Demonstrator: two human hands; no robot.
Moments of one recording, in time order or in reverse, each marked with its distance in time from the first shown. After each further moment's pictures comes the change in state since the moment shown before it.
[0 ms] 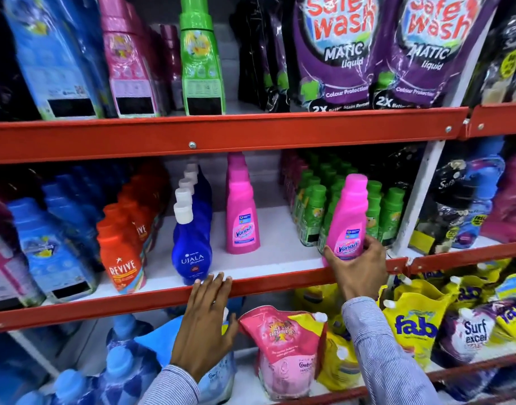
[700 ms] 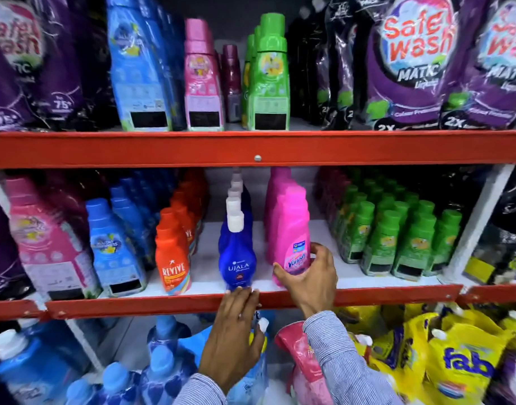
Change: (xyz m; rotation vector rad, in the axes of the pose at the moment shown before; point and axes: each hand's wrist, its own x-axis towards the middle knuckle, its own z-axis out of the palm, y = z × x) left_hand -0.008 -0.027 -0.004 -0.064 0.151 0.015; right_hand -0.101 -0.095 0.079 0.137 -0.321 -0.204
